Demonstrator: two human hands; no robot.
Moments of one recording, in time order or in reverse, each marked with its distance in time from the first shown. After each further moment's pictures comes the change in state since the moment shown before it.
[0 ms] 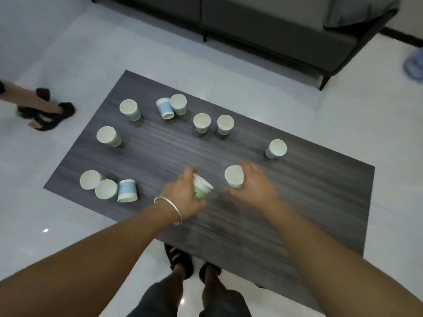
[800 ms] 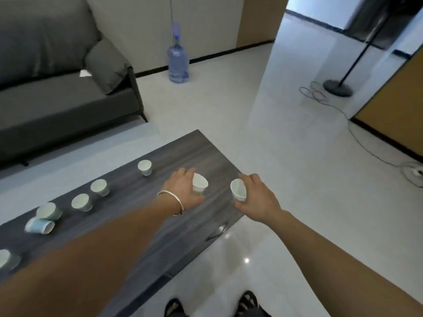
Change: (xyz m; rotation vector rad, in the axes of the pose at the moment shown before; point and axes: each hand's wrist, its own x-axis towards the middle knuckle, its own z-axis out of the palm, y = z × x) left_hand -0.183 0.201 -0.005 0.477 -0.264 1.002; right_hand -0.422 -0.026 -0.021 0.175 0.638 0.758
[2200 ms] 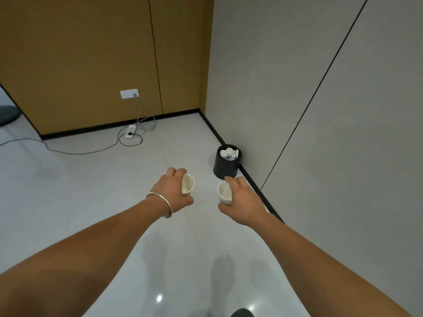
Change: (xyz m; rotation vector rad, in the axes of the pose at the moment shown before) left_hand -0.038 1.017 0.397 0.123 -0.395 1.260; right_hand -0.507 0.757 -0.274 0.135 0.594 1.198
